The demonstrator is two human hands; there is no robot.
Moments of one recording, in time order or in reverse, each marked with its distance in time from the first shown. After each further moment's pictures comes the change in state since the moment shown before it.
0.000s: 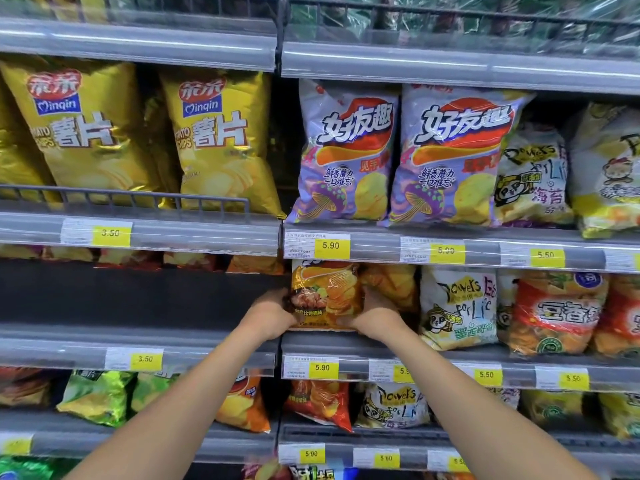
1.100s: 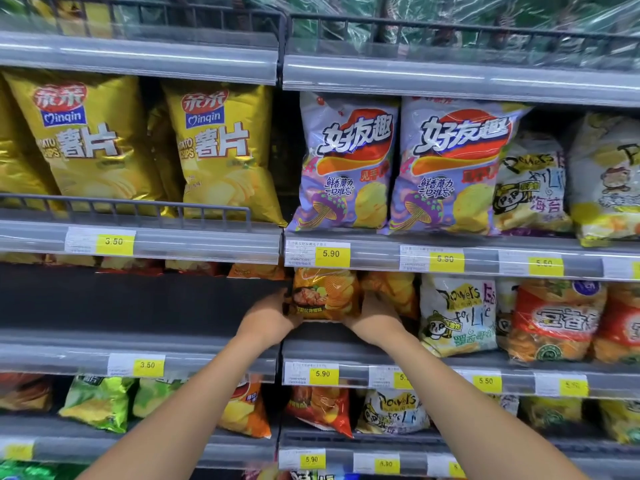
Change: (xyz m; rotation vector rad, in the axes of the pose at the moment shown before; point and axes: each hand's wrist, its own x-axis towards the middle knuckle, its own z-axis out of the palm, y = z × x) left_hand -0.005 -0.001 -0.005 0.119 0.071 0.090; right_hand 0.019 0.009 0.009 -0.133 0.119 -0.039
